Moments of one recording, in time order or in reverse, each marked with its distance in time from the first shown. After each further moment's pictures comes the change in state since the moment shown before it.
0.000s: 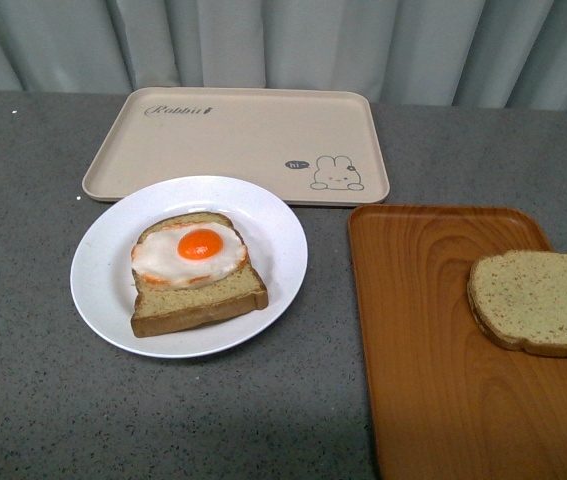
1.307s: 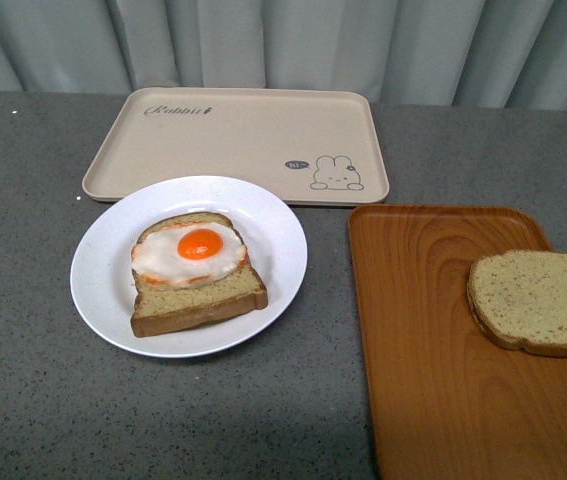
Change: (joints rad) left arm 0.000 -0.001 0.000 0.000 0.000 0.000; right arm -0.081 0.498 0.085 0.158 0.081 0.093
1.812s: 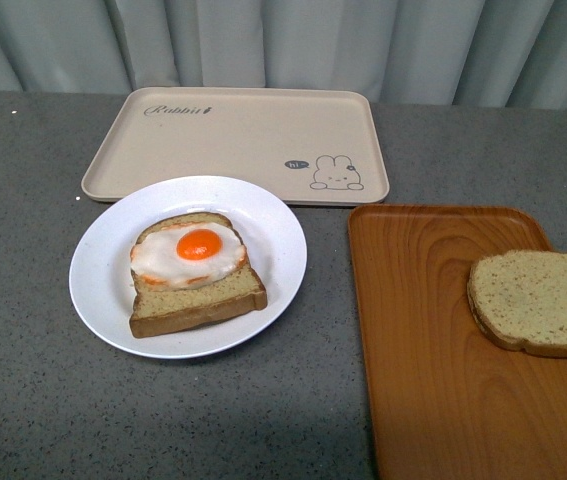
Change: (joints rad) left arm 0.000 0.000 0.000 0.000 0.000 0.000; right arm -0.353 1.288 0.603 -0.034 -0.525 0.072
